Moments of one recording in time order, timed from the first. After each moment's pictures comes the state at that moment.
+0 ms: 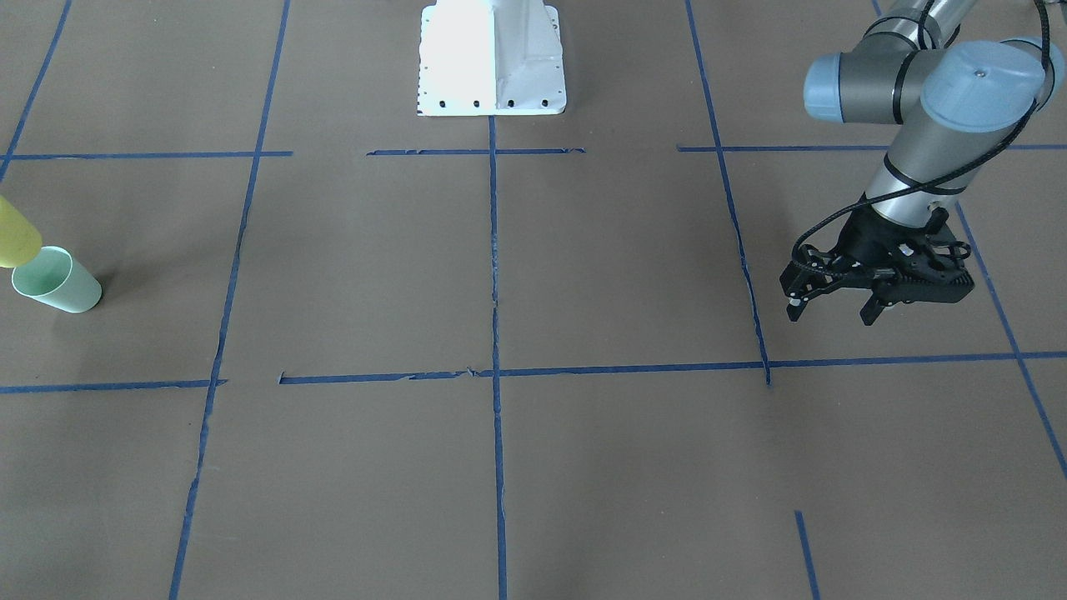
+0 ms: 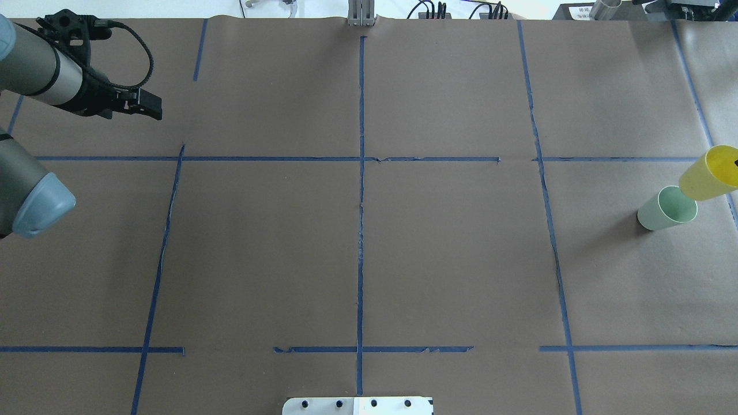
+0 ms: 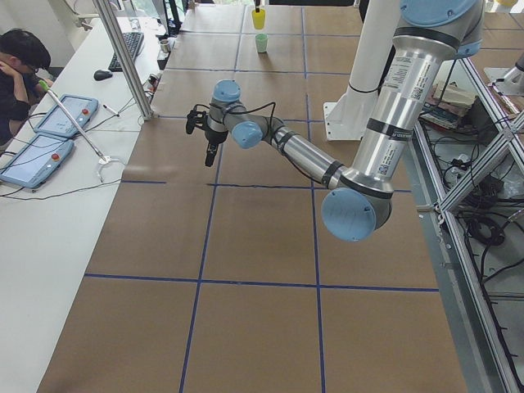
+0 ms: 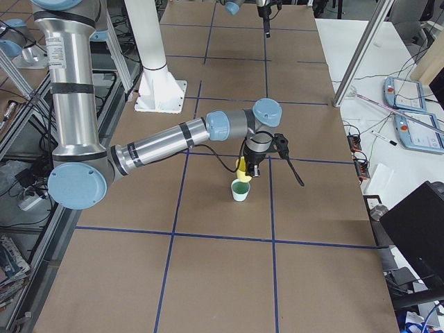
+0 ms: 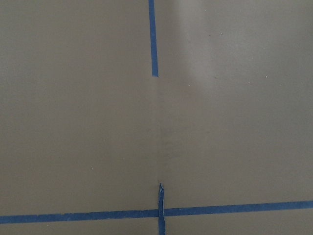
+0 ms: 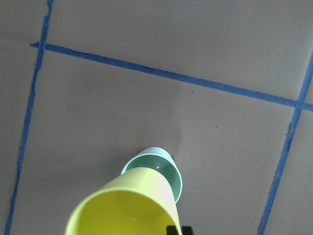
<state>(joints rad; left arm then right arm) -0.98 -1.88 -1.78 -1.87 -1.99 -0.89 1.33 -1.54 1.88 -1.79 2.35 0.03</state>
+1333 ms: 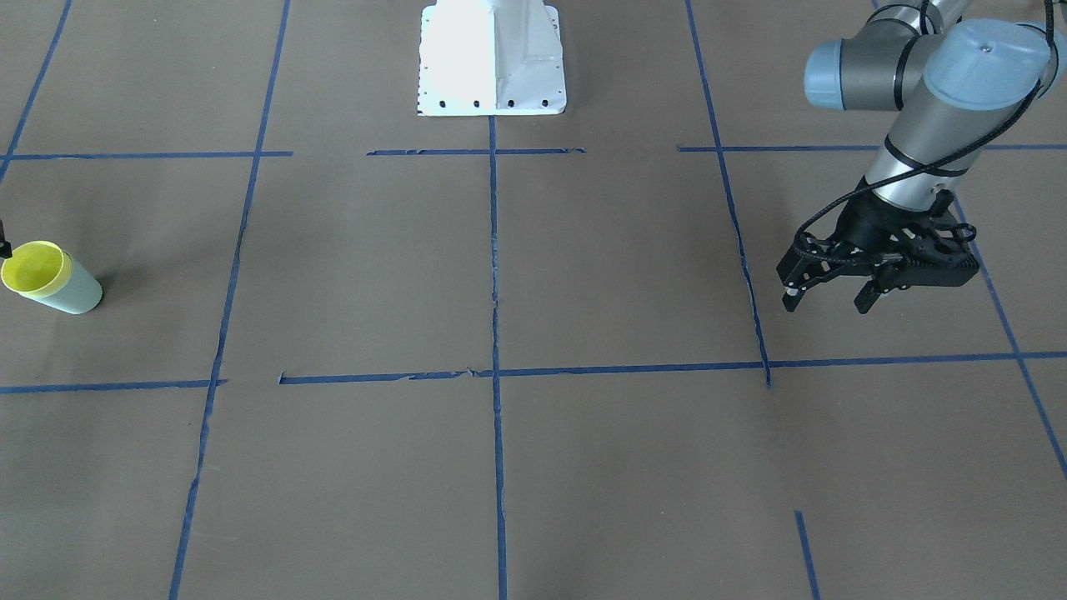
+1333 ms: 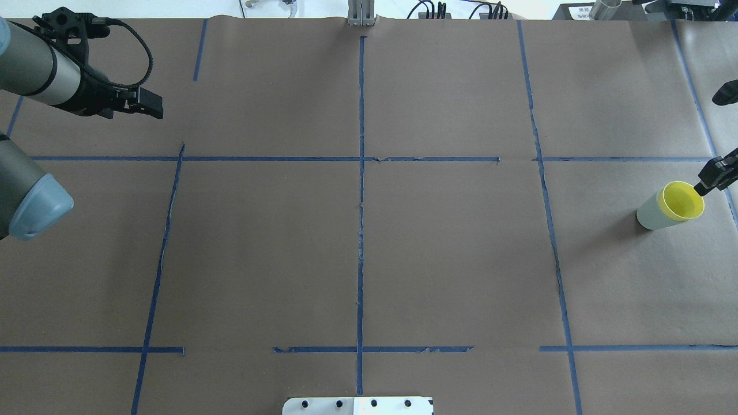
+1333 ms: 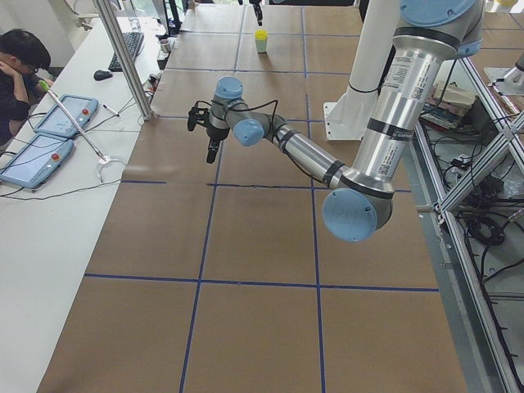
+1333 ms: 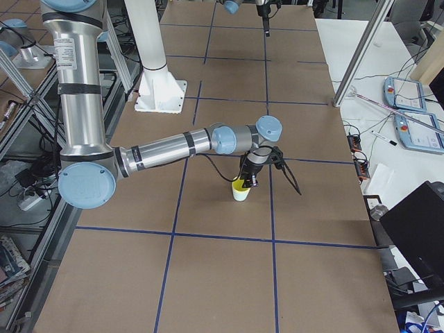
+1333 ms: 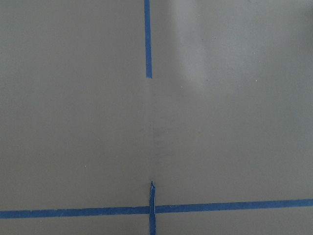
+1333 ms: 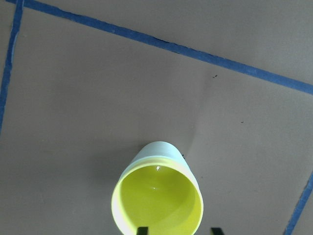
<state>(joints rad) -0.97 -1.88 -1.80 -1.87 -1.99 -0.90 1.22 -1.52 1.80 -1.74 2.33 0.03</state>
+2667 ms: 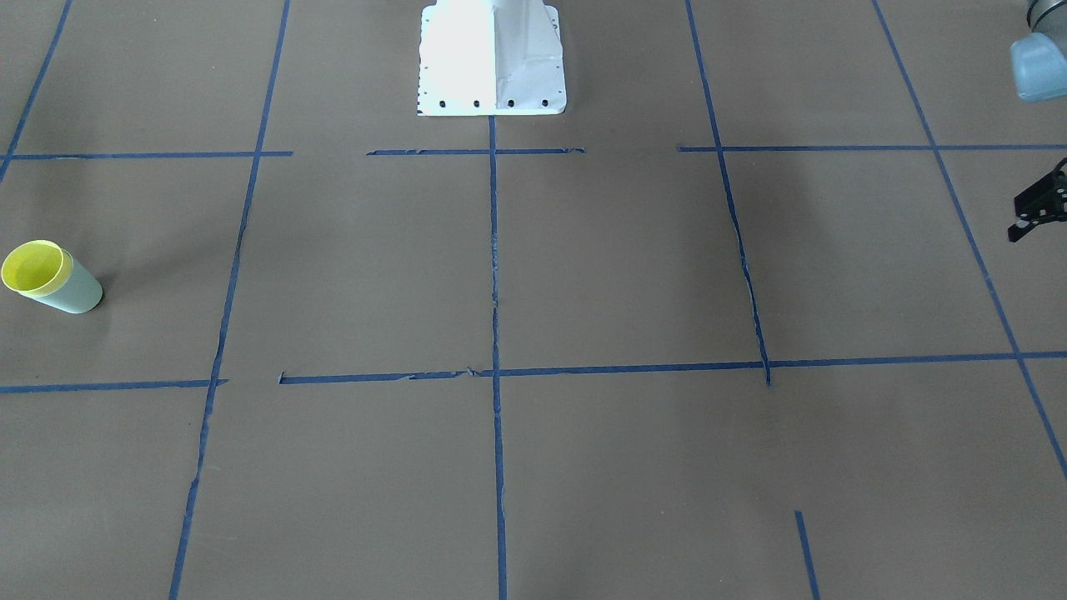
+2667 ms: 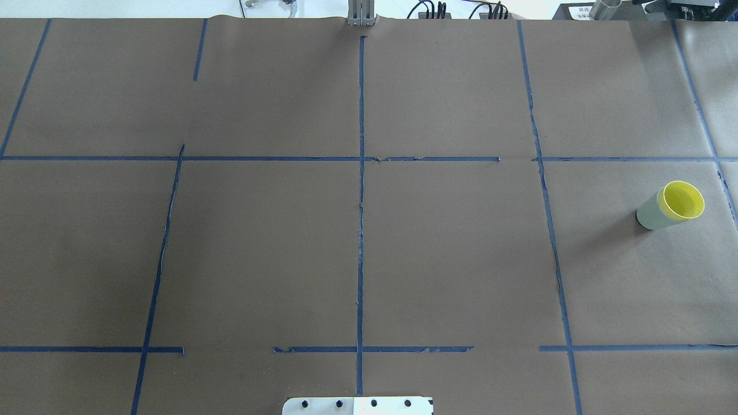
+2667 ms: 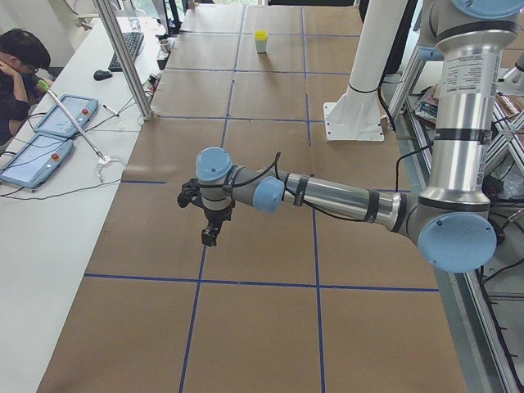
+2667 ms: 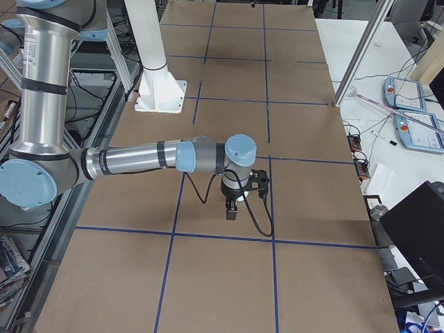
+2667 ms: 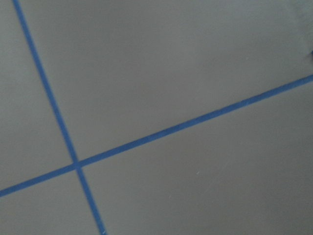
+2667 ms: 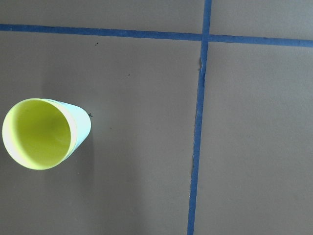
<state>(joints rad) -1.44 -1.55 -1.74 -1.61 -2.32 0.09 1.48 -1.73 1.89 -1.73 2.33 0.02</state>
